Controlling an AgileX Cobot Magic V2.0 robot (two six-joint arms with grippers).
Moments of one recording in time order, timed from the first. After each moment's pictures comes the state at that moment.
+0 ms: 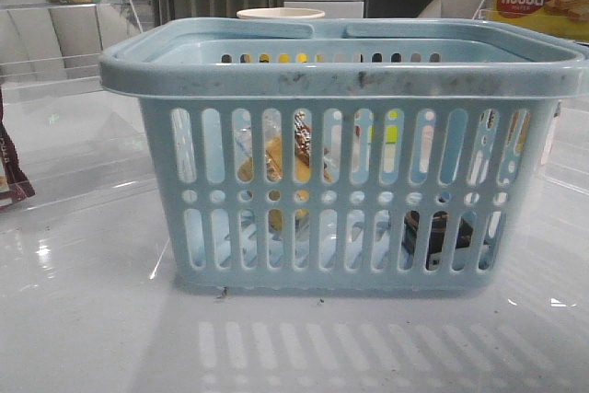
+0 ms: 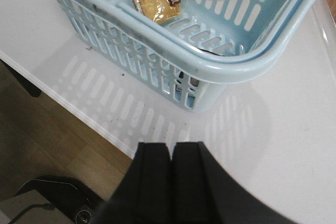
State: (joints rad) left arm -0.08 -0.01 0.01 0.02 0.01 0.00; right arm 0.43 0.62 -0.76 0.12 0.89 -0.15
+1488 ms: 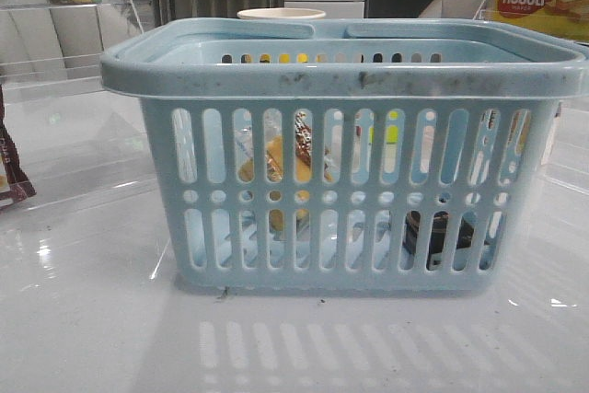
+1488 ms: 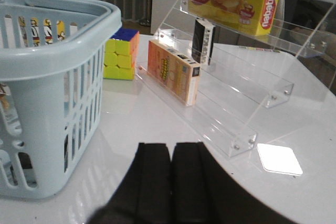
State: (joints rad) left arm -0.08 -0.01 0.01 0.02 0.01 0.00; right arm 0.01 -0.01 0.03 0.11 0.11 -0.15
